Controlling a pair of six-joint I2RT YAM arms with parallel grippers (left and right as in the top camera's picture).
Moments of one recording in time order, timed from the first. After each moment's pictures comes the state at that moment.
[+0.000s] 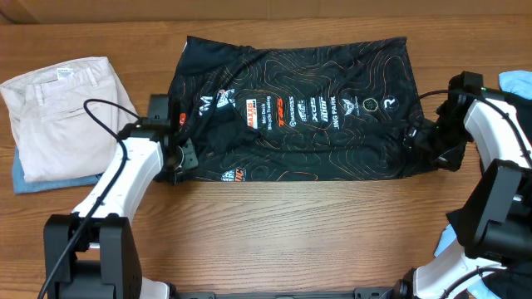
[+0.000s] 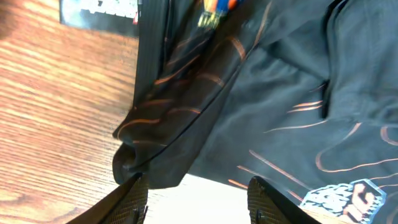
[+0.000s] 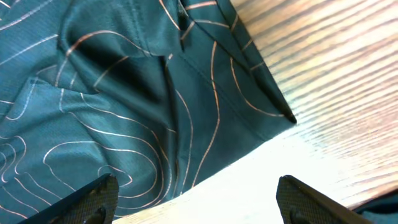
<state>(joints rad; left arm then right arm) -0.07 1.64 1.03 -0.79 -0.04 -0.41 -0.26 1.88 1.35 -1.07 -0.06 0.26</state>
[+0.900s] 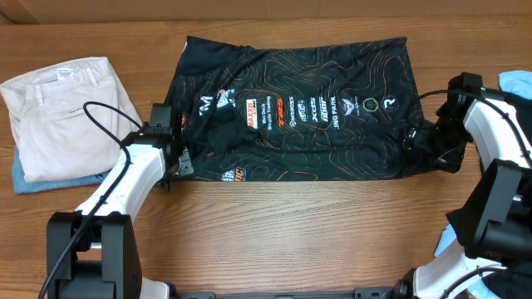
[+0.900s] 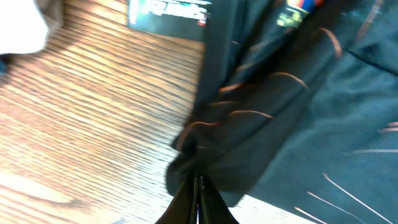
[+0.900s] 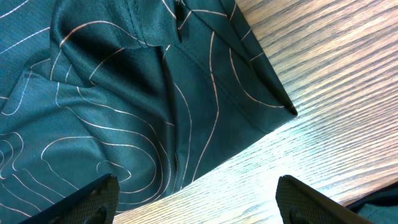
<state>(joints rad) -0.07 1.64 0.96 -0.73 -0.21 -0.39 -0.26 1.88 1.35 -1.08 -0.06 0.28</state>
